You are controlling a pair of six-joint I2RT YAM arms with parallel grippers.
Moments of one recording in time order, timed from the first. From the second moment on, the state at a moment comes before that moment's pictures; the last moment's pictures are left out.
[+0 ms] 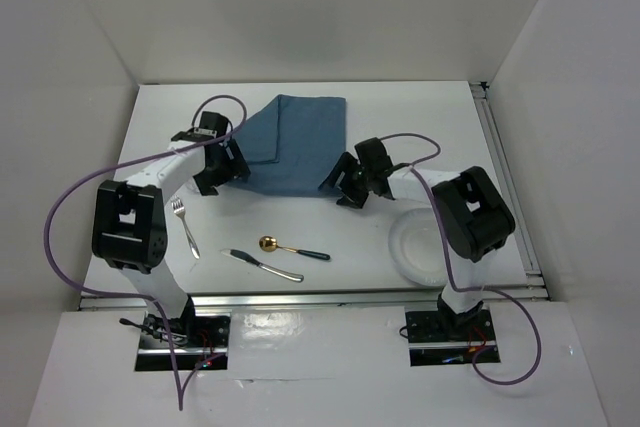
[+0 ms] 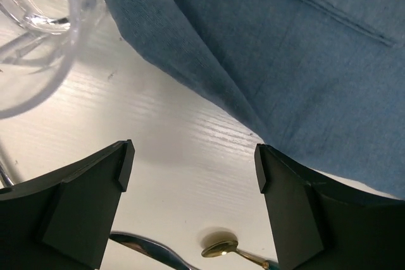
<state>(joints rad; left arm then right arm) -0.15 1.72 1.24 -0.68 -0.10 -0.64 0.47 1.81 0.98 -0.03 -0.26 1.02</state>
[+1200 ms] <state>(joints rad) -0.13 1.64 1.08 -0.69 0.02 -0.80 0.15 1.53 0.80 -0.14 -0.11 0.86</state>
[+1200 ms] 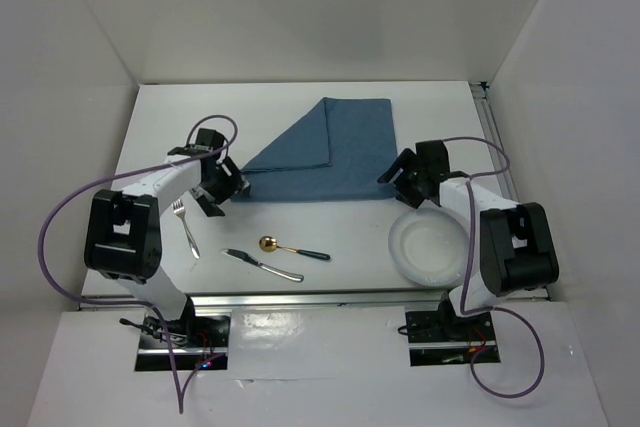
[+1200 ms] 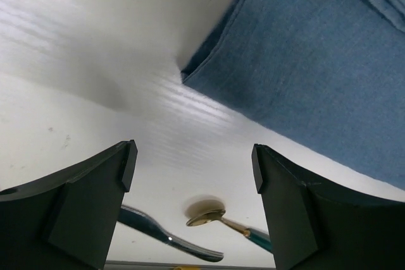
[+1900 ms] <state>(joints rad) -0.11 1.87 1.26 -0.61 0.01 -0.84 0.14 1.66 0.86 -0.13 -0.20 0.84</state>
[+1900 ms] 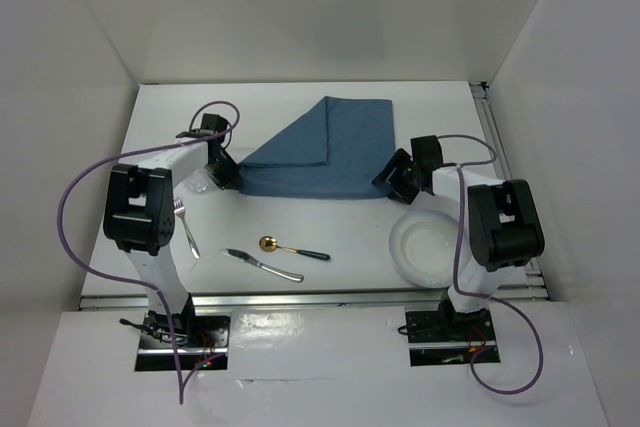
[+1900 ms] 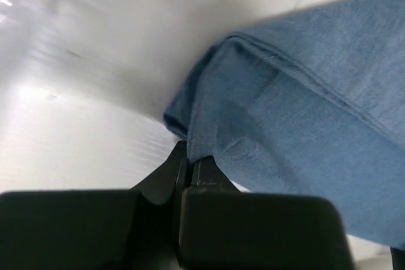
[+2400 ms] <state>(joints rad) 0.00 1.77 1.28 -0.63 -0.04 -0.84 0.19 1.71 0.91 -0.12 -0.22 0.82</state>
